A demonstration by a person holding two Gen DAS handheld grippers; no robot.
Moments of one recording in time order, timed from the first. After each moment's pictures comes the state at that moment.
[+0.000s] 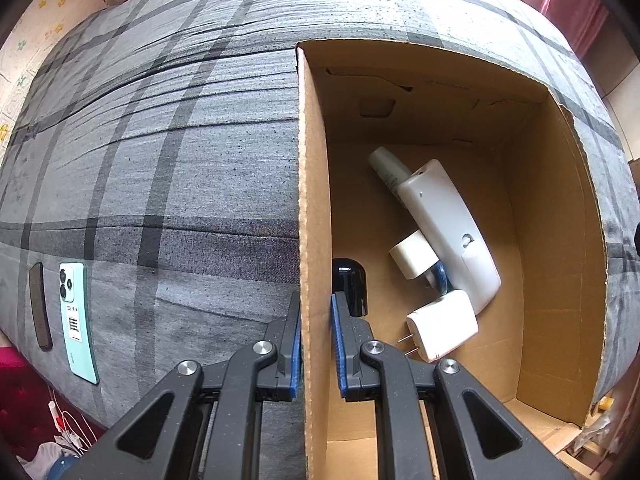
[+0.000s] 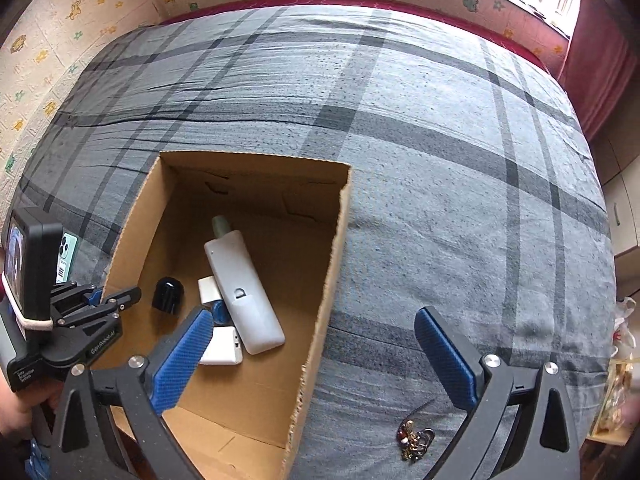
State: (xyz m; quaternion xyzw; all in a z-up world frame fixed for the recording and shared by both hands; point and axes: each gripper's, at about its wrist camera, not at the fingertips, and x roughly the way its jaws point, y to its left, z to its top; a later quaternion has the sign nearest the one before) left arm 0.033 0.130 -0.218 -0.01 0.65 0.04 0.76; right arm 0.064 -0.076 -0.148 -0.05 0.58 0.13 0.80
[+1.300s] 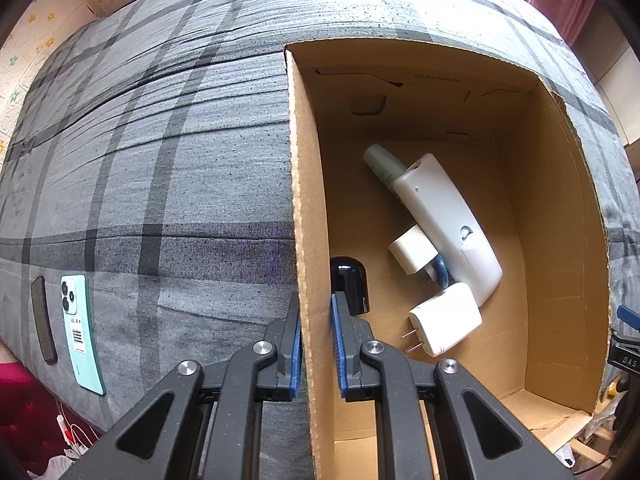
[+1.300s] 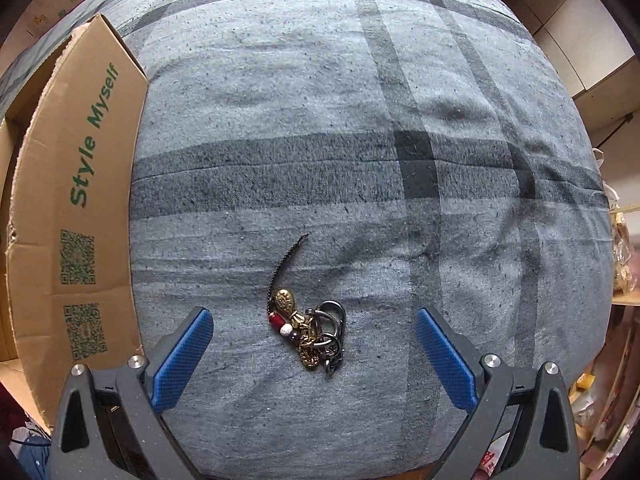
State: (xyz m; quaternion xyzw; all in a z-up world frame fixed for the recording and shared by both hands) left arm 0.032 0.127 -0.218 0.00 0.64 0.03 0.76; right arm -0.025 -0.215 -0.268 0.02 0.68 -0.04 0.74
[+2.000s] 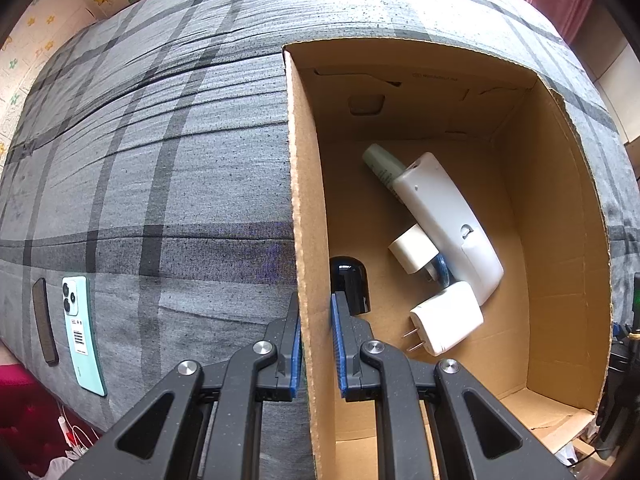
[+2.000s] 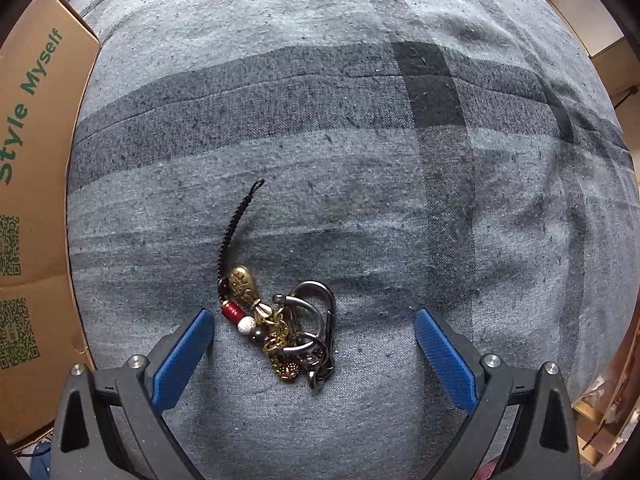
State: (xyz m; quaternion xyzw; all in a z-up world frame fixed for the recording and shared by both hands) left arm 0.031 0.125 -0.217 0.01 0.64 0.03 0.77; right arm -0.044 -0.239 -0.335 0.04 0.71 -0.04 0.71
